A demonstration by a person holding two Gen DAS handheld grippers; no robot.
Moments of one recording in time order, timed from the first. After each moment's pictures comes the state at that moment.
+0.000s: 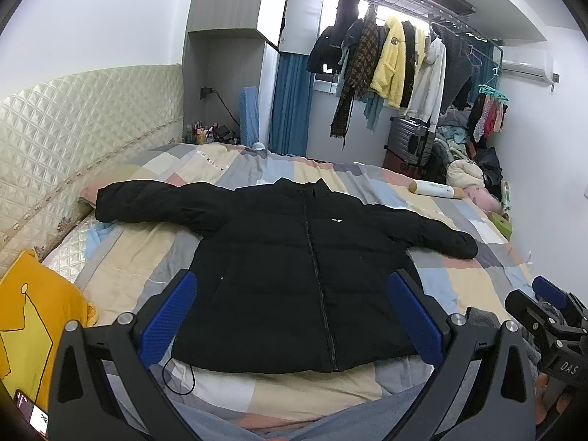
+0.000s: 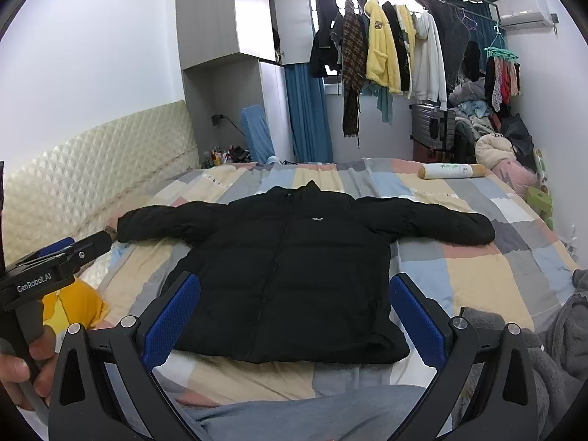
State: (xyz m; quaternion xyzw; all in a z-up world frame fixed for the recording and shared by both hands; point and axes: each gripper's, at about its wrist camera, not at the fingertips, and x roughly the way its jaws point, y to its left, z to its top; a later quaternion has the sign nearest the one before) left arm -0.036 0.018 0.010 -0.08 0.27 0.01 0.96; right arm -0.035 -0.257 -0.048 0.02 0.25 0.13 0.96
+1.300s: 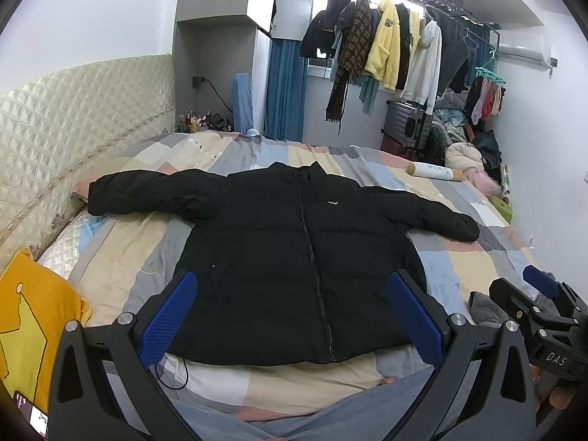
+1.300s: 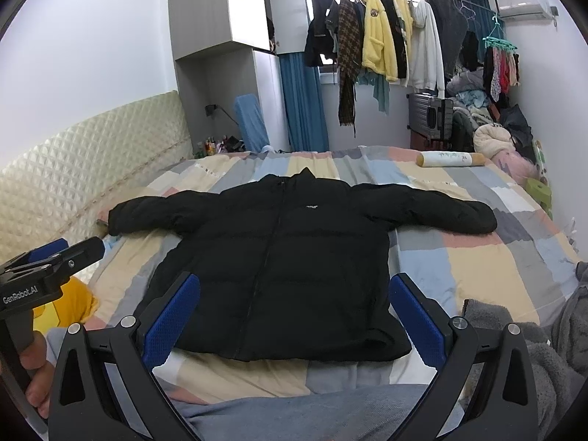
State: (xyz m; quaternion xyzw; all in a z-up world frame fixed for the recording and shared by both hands) left arm -0.020 -0.001 -0.007 -0.07 0.29 0.00 0.95; right arm -0.013 -0.258 -0.064 0.02 0.27 0.12 0.95
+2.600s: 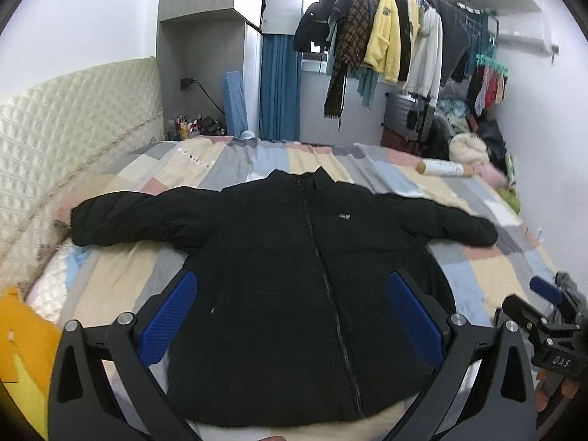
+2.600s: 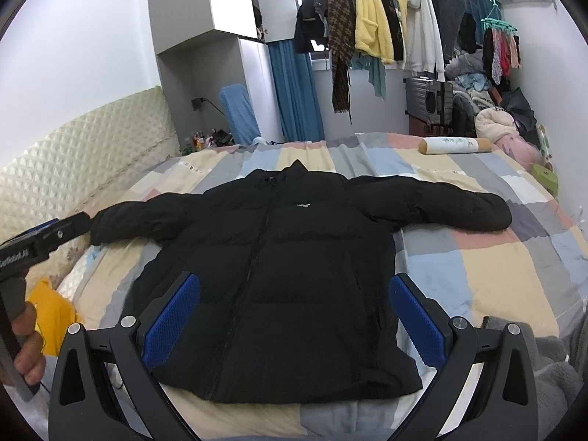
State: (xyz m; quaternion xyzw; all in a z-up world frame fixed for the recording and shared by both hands) left arm 0.087 0.024 -0.025 -0.05 0.30 -0.01 0.95; right arm 0.080 -0.258 -0.109 0.04 0.30 0.12 0.95
